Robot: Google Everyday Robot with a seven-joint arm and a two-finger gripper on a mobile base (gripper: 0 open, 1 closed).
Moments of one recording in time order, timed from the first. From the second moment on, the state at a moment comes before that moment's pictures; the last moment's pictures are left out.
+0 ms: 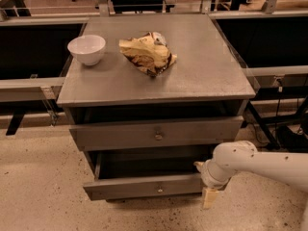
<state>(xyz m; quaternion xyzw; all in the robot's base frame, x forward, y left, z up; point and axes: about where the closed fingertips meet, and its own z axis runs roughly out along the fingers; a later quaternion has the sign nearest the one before) 0.496 -0.194 0.443 -0.73 0.67 0.04 0.12</state>
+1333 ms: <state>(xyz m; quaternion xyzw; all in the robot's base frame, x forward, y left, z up) 0.491 -0.197 0.434 -0.71 0.69 0.06 0.13</state>
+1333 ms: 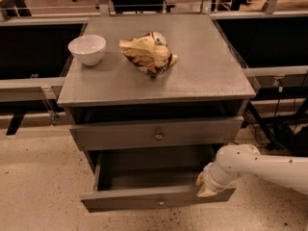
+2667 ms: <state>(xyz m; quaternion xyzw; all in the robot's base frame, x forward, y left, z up) 0.463 -0.183 0.442 -0.72 0.68 0.10 0.13</state>
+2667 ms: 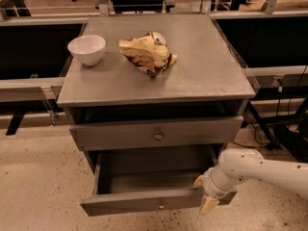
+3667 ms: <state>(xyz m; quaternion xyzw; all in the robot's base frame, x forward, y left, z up) 0.420 -0.184 0.440 -0.72 0.68 0.12 0.11</state>
